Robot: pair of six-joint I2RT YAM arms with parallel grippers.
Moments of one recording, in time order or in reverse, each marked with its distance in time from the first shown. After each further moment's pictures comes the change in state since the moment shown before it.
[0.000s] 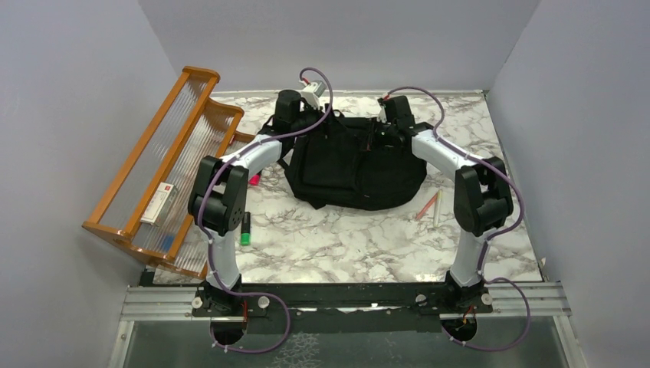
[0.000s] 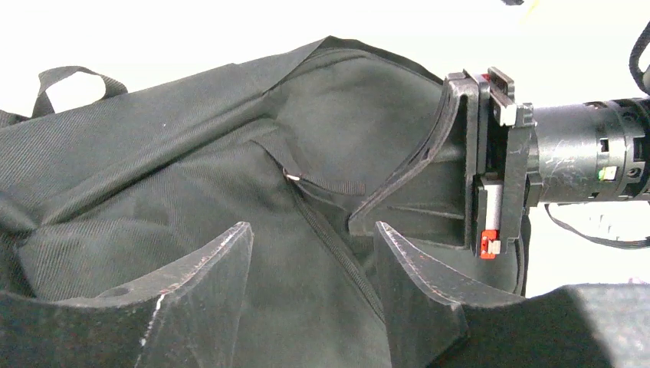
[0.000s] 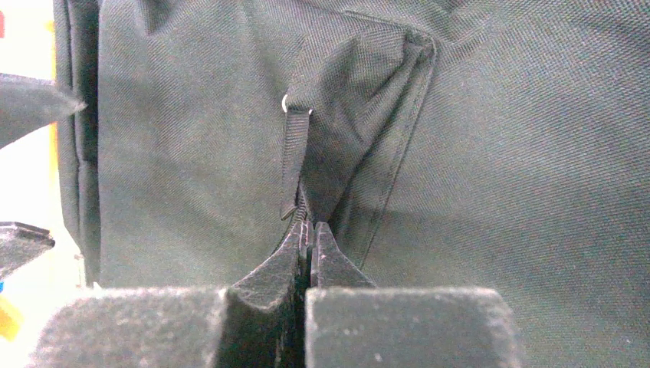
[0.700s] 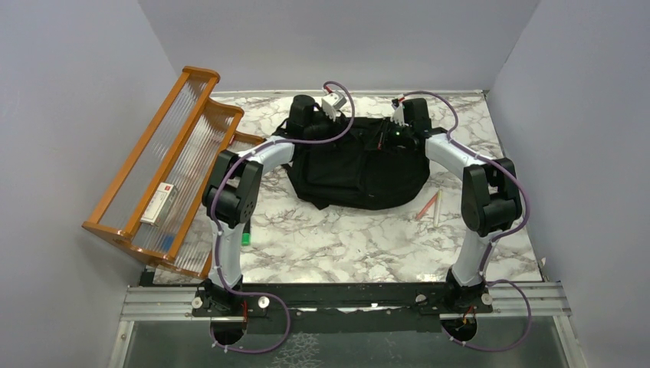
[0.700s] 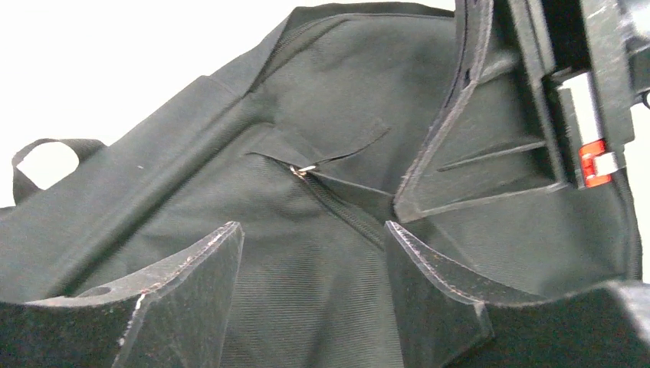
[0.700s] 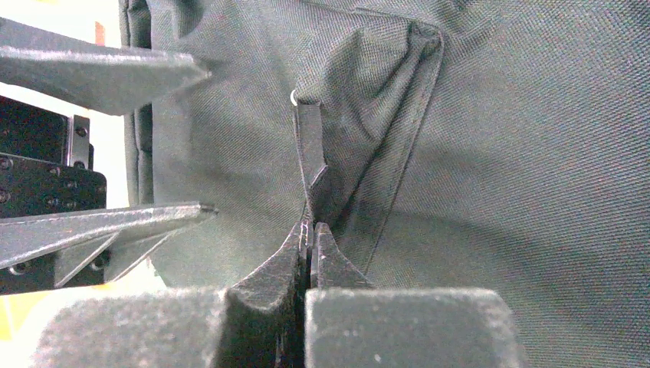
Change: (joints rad) left arm -0.056 0.139 0.077 0.053 0.064 0.270; right arm -0.123 -0.030 -0.119 0.151 -0.275 0.069
